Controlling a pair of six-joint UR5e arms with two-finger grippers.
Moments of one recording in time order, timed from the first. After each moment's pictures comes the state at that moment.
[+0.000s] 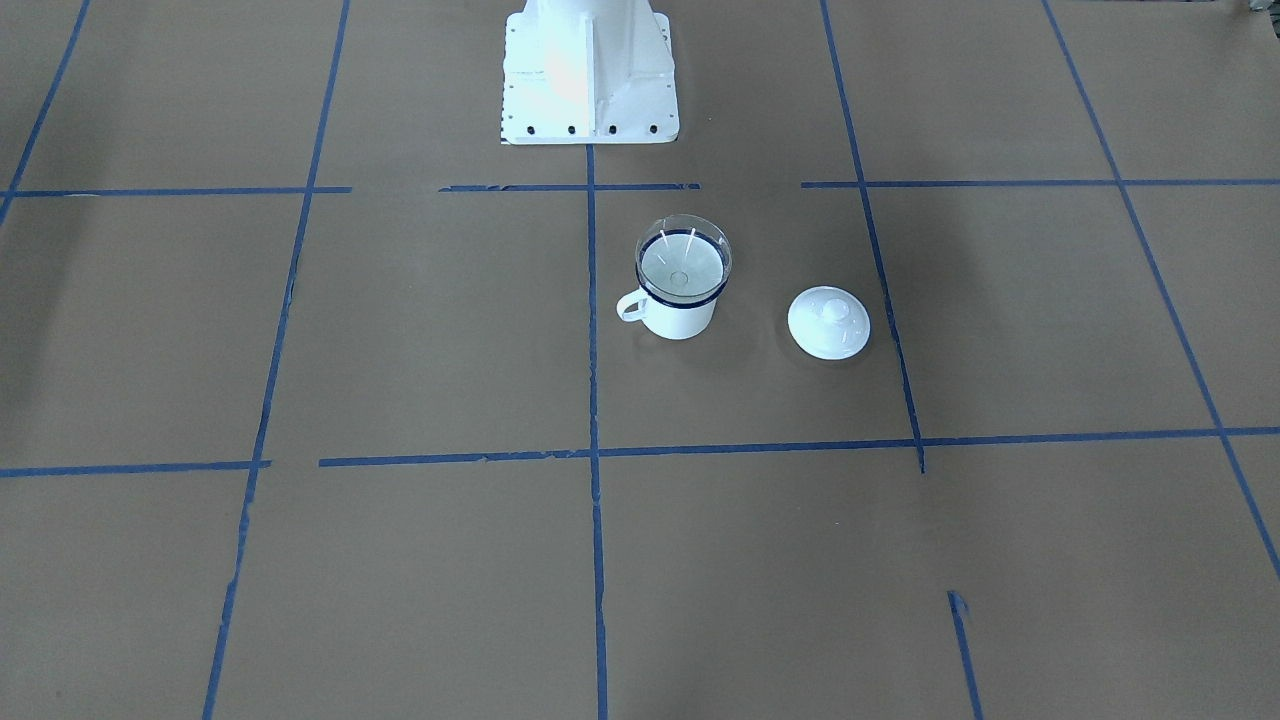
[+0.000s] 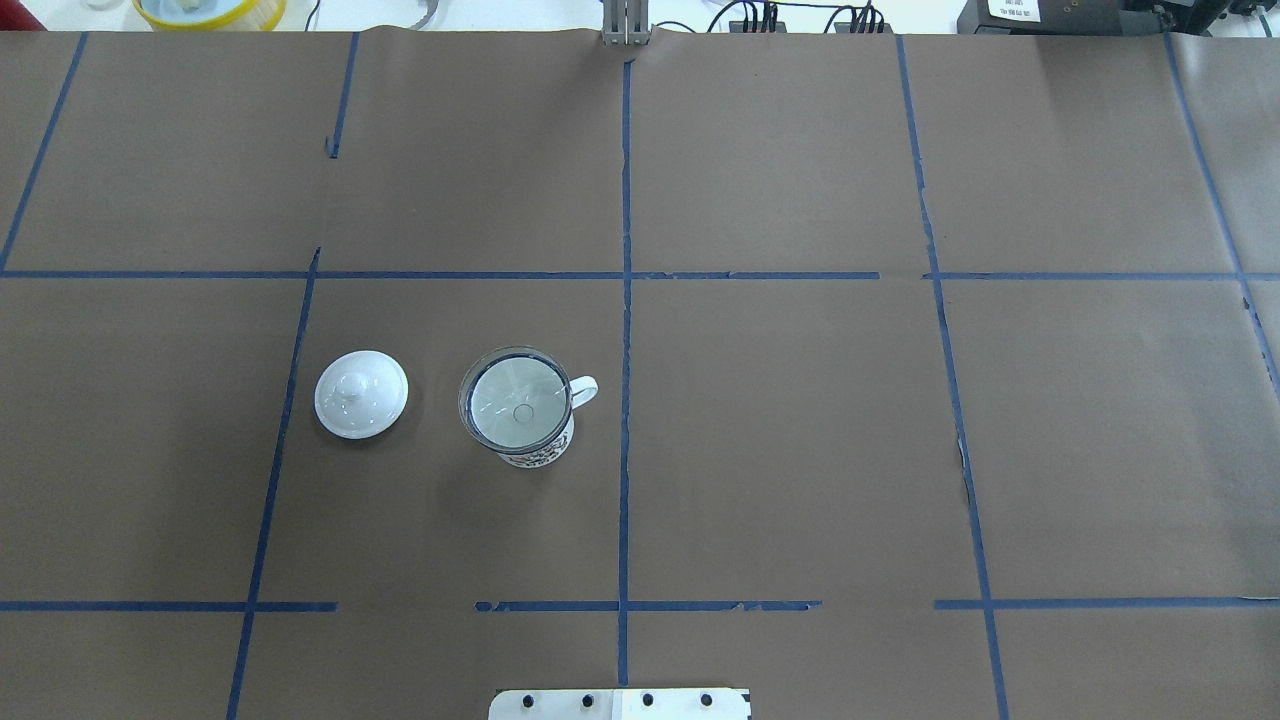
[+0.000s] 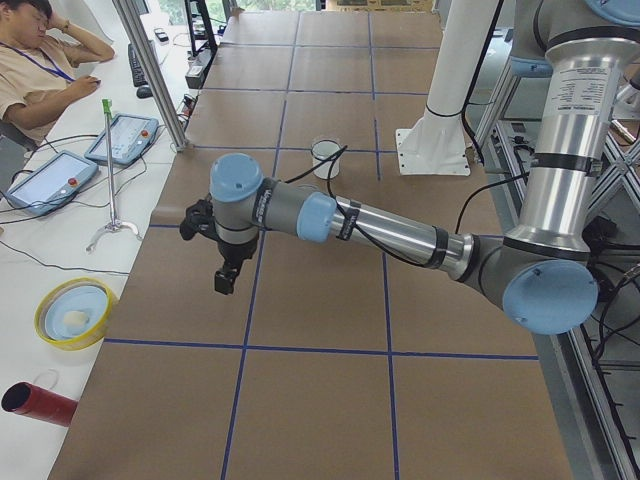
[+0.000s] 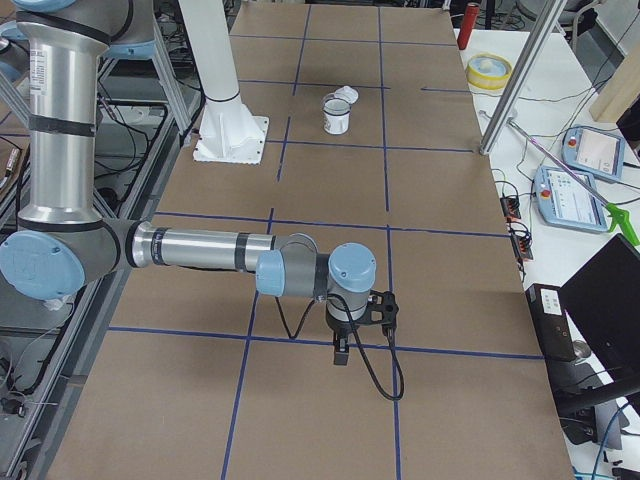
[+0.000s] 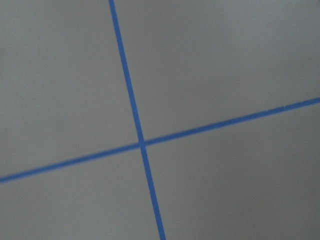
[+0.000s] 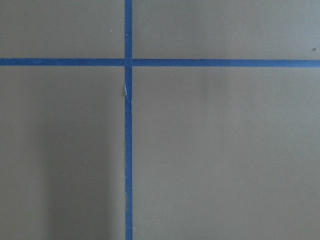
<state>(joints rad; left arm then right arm) -1.57 -1.76 -1.74 -1.58 -2.33 0.06 1.57 -1.68 1.66 -1.57 2.29 0.01</state>
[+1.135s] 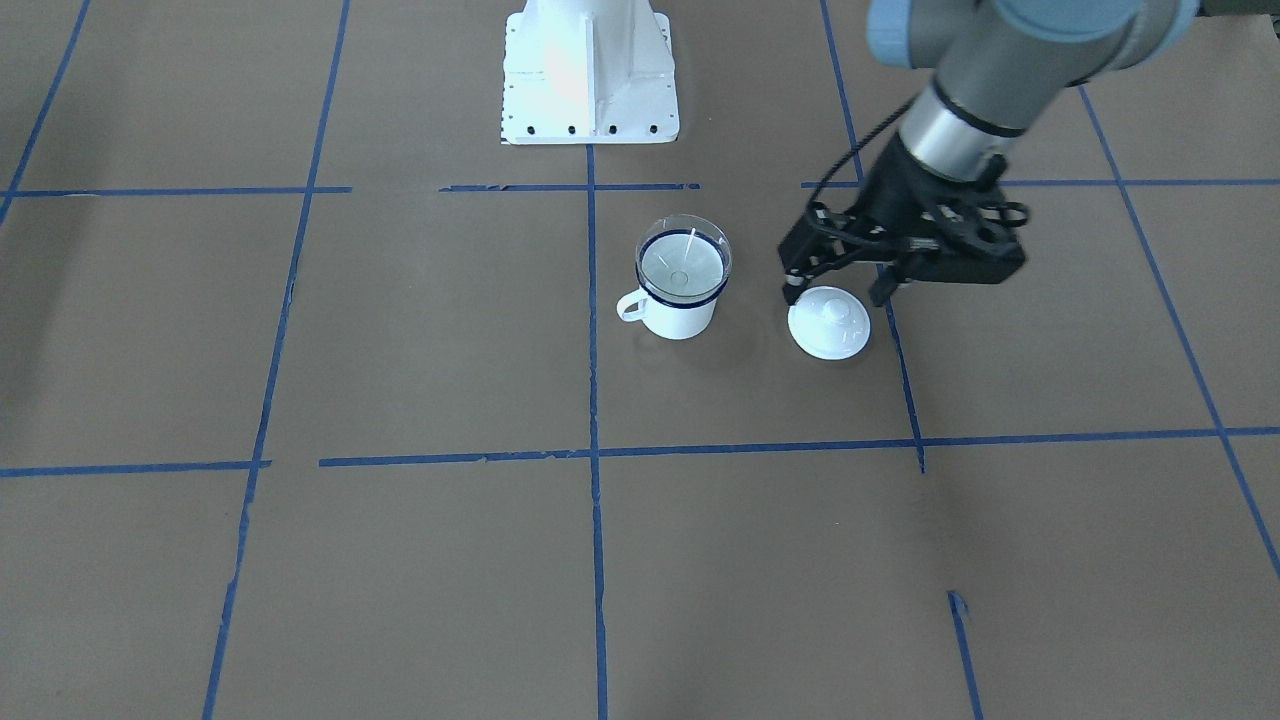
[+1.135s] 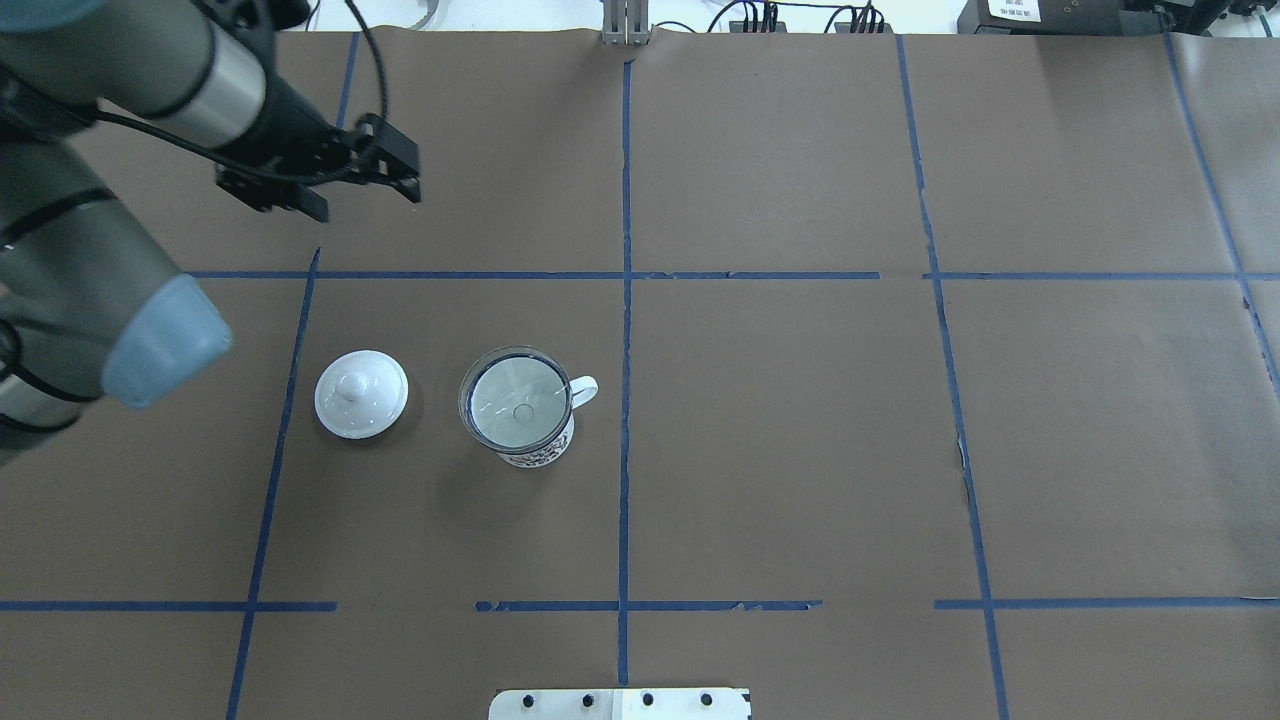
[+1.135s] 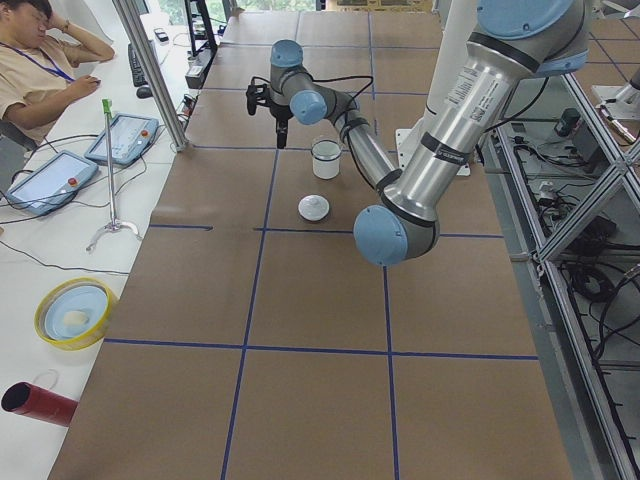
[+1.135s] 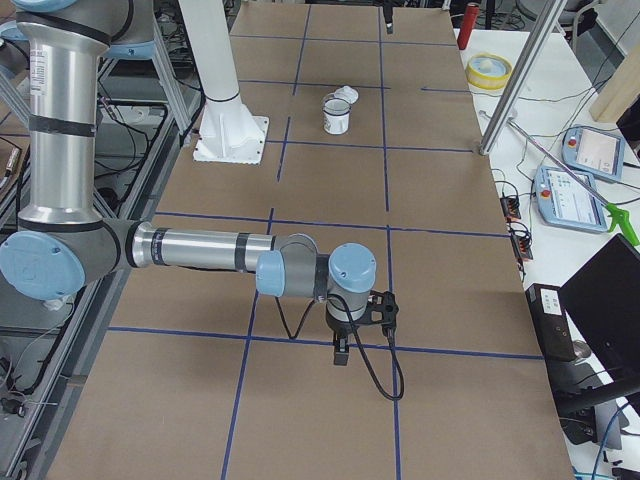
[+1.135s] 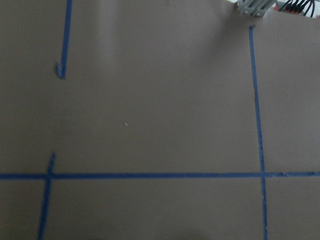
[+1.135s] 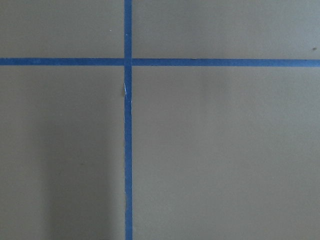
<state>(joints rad) -0.82 -2.17 -1.89 -1.54 -2.08 -1.21 1.57 -1.68 1.66 -1.57 2.29 0.01</state>
